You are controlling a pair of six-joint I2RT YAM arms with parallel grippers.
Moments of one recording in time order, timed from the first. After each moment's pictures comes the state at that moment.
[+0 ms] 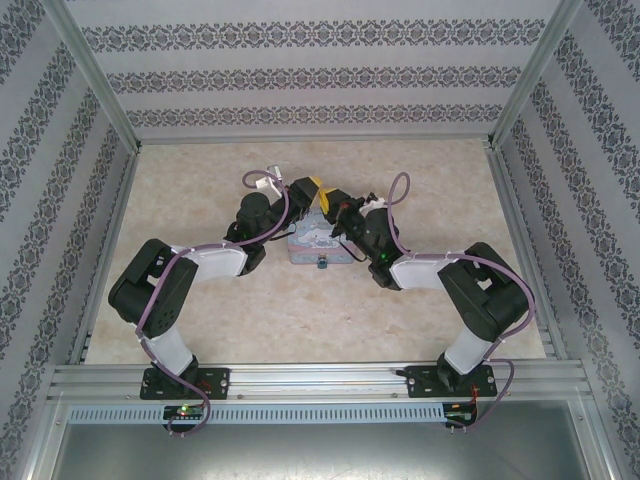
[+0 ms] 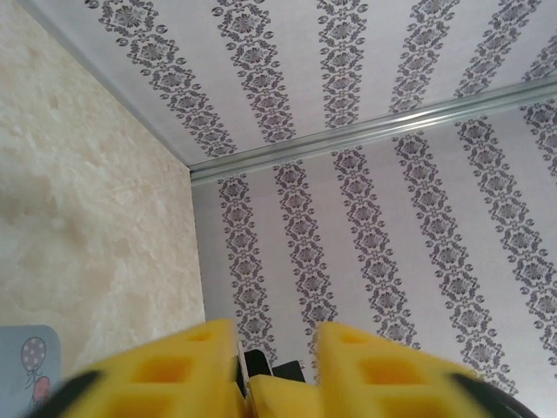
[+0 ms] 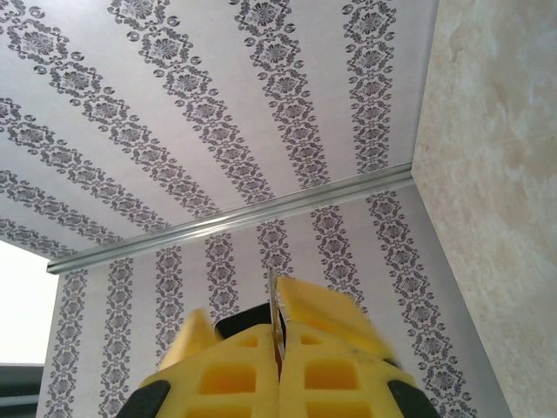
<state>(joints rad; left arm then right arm) -0.51 1.72 0.85 0.92 0.22 -1.33 0.61 1.68 0.70 1.03 -0.04 1.88</state>
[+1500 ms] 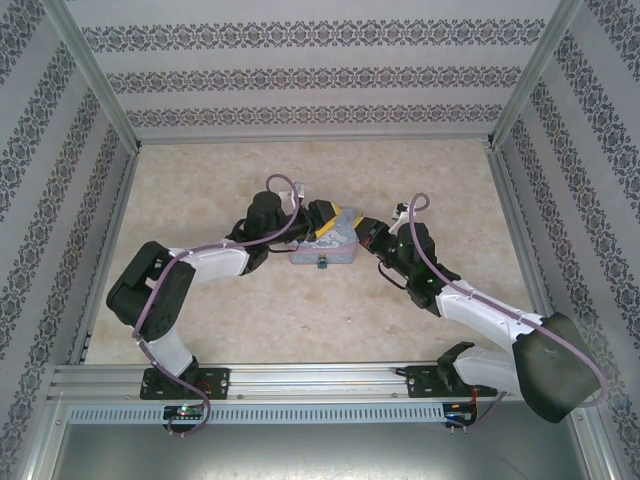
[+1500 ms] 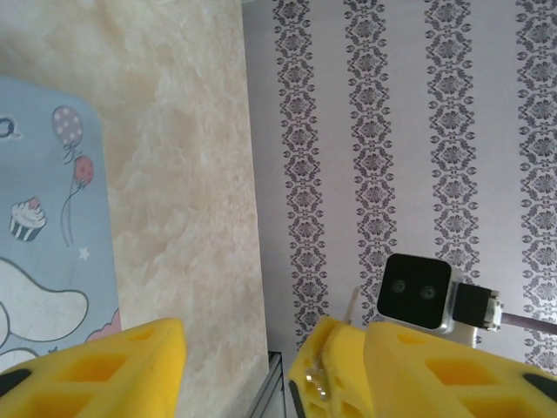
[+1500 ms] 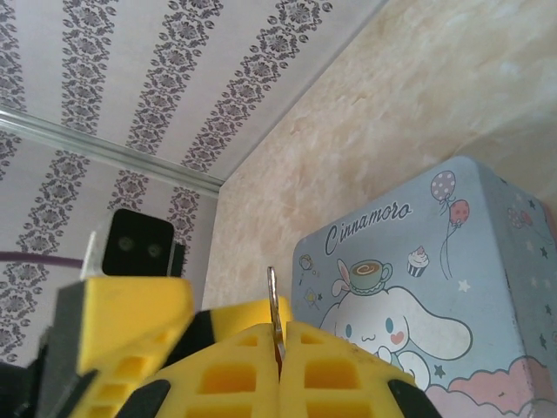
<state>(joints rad) -0.55 1.71 0.87 0.62 0.54 -1.27 0.53 1.17 0.49 0.43 -0.08 1.11</state>
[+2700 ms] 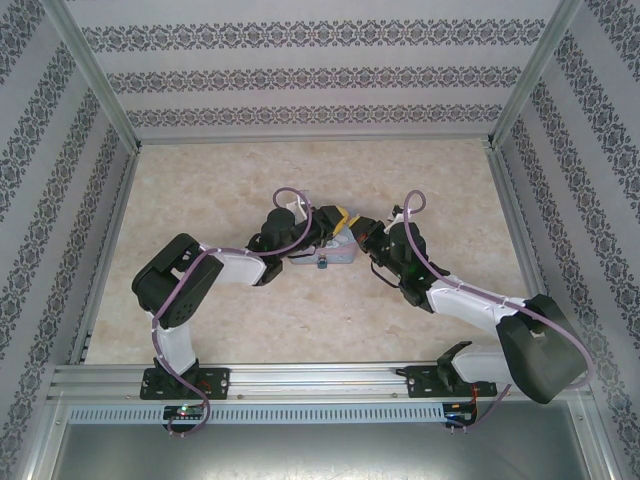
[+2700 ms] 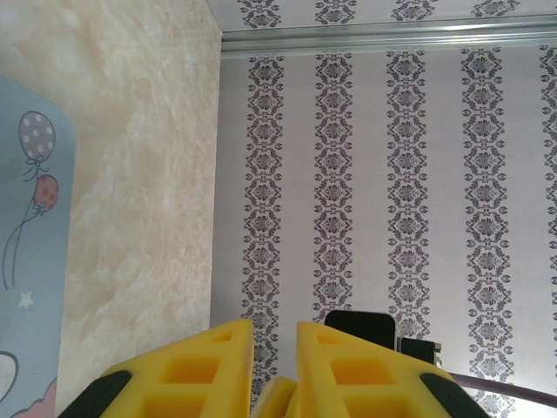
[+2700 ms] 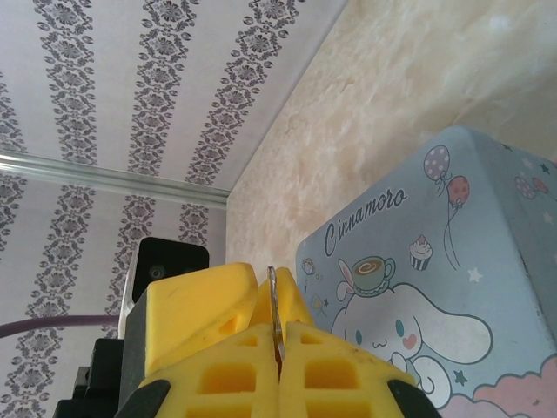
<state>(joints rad) -0.64 1.85 0.85 0.93 0.30 -1.49 0.55 1.28 0.50 0.53 -0.05 1.26</state>
